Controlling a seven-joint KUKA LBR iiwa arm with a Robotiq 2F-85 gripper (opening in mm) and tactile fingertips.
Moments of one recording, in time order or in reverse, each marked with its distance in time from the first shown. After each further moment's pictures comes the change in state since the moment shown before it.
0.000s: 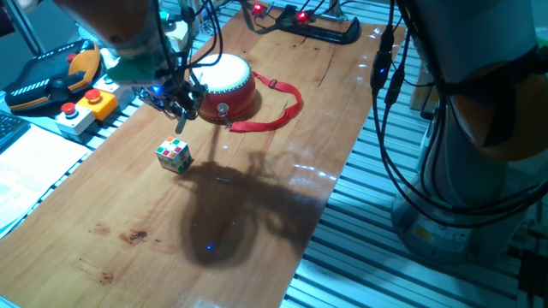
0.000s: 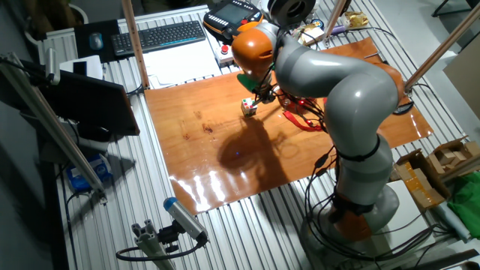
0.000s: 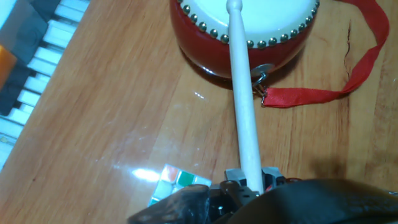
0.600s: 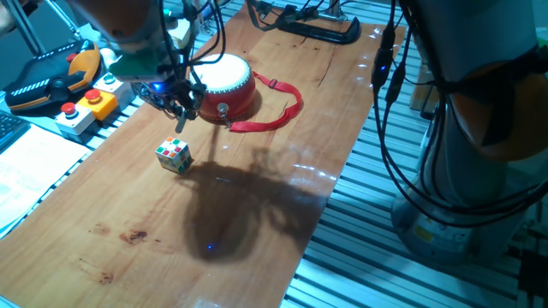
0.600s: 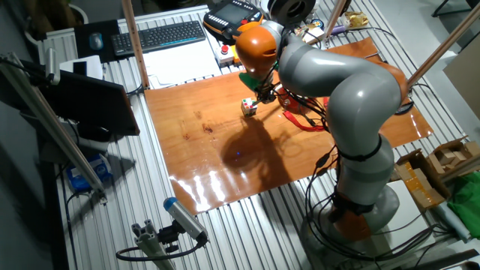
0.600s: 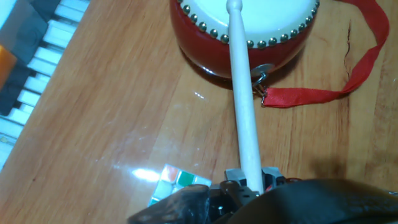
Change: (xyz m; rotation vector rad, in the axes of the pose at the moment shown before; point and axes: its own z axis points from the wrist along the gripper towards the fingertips) arm 0.000 0.000 0.000 0.005 -0.001 0.001
